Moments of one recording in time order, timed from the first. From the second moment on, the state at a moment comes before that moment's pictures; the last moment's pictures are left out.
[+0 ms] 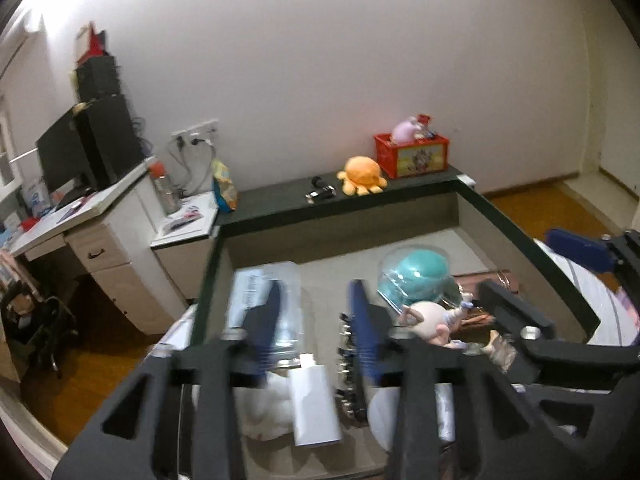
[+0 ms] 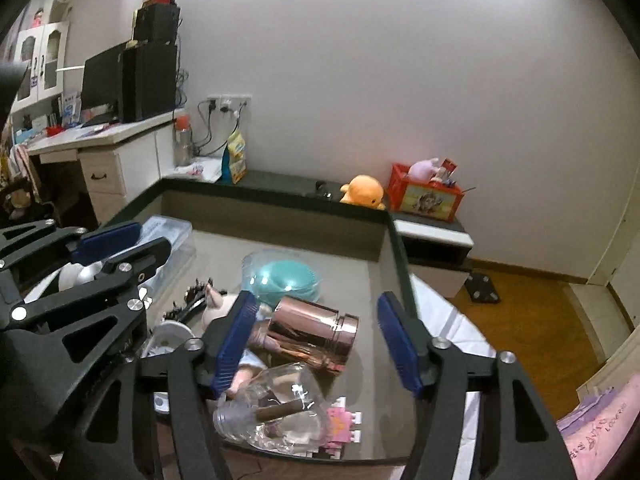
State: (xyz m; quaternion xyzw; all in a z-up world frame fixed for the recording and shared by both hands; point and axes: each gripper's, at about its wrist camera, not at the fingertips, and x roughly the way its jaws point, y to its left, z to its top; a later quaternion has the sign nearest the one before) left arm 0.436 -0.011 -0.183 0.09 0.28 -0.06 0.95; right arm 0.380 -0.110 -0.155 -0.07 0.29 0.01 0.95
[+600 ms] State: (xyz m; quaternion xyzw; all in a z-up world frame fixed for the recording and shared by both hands) left arm 0.257 0.041 -0.084 0.05 0.15 -0.02 0.99; right arm 0.229 -0.116 -0.064 -0.02 0.17 0.05 0.98
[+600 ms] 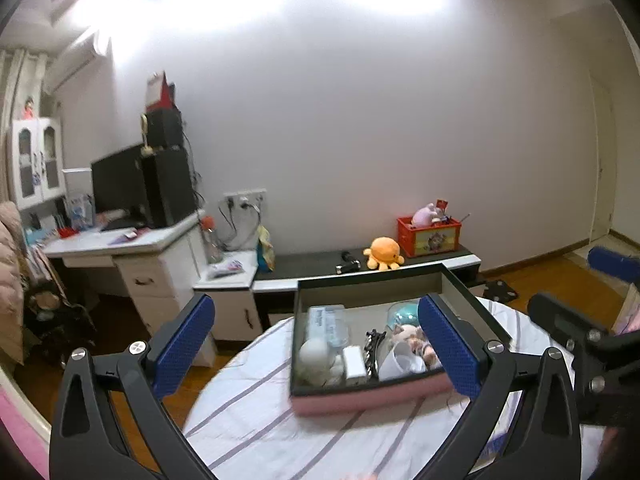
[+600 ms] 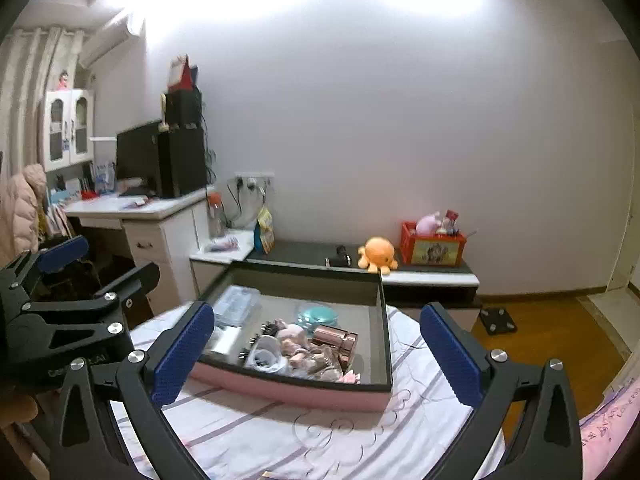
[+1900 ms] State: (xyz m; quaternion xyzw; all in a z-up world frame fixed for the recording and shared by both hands) left arm 0.093 0.033 -0.089 0.06 0.10 -0.02 0.99; right arm 0.057 -0.114 -0.060 -0.04 0.11 0.02 0.99
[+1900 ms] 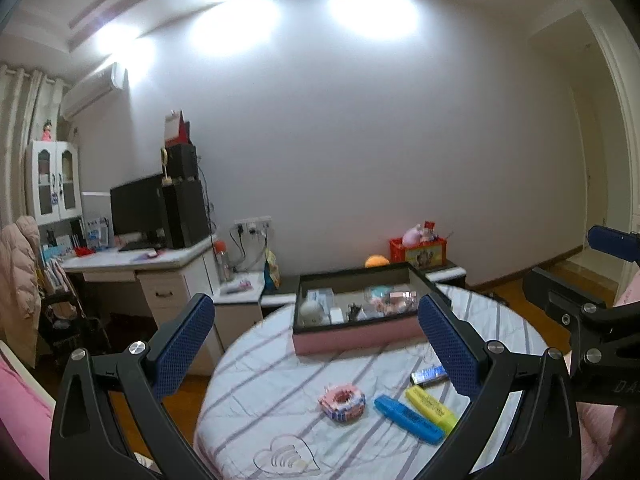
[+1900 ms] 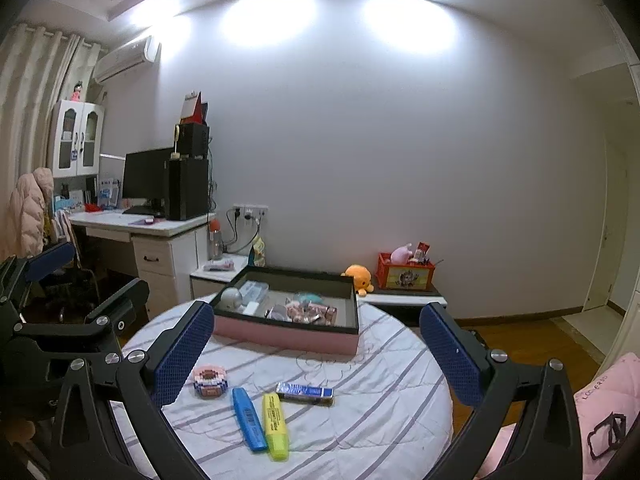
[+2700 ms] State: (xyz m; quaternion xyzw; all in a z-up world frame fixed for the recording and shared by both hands) left arm 0.184 0.043 -0.208 0.03 0.33 -0.06 0.94; right arm 0.135 -0.122 -0.169 -0.02 0.29 0.03 0.96
